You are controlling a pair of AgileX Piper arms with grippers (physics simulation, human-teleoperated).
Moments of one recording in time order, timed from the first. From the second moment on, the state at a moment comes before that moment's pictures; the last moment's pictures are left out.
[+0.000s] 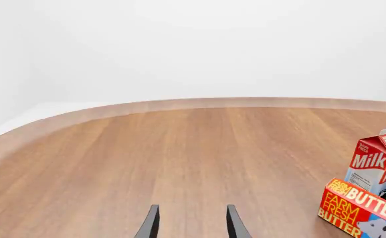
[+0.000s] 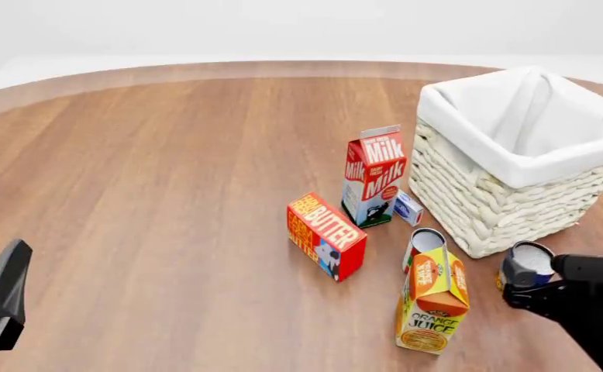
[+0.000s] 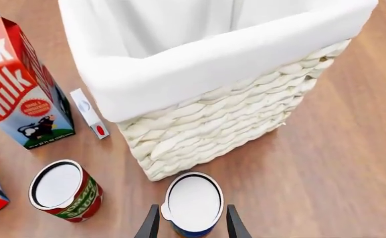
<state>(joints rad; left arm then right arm) 0.00 0.00 0.00 0.00 0.00 -0.12 1.47 0.00 -0.93 -0.03</state>
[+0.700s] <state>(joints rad) 0.00 0.00 0.00 0.00 0.00 -0.13 1.76 0.00 -1.17 -0.03</state>
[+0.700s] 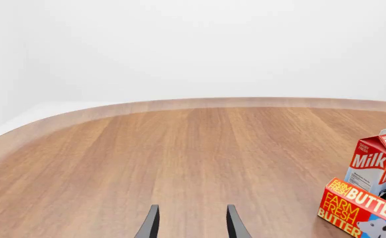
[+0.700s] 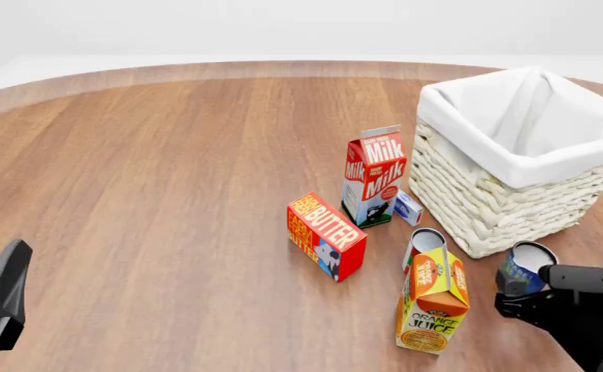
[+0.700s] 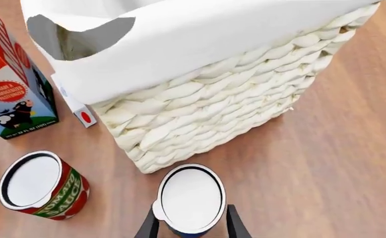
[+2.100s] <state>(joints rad) 0.00 0.00 0.00 0.00 0.00 -0.11 1.12 0.00 -0.62 -0.11</state>
